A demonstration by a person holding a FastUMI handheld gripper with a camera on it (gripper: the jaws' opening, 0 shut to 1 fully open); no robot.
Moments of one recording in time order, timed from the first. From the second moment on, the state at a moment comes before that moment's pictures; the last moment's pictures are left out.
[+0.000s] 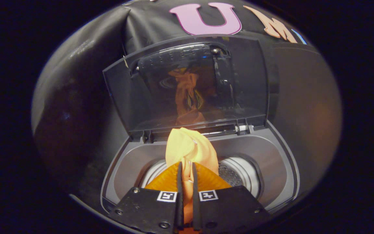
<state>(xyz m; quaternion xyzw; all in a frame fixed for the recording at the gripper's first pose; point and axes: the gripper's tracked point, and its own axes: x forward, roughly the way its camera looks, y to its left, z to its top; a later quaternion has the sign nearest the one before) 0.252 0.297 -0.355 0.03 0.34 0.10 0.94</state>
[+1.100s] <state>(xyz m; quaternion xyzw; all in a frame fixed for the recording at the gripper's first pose) 0.271 0.292 -0.278 -0.04 0.30 0.09 0.95</state>
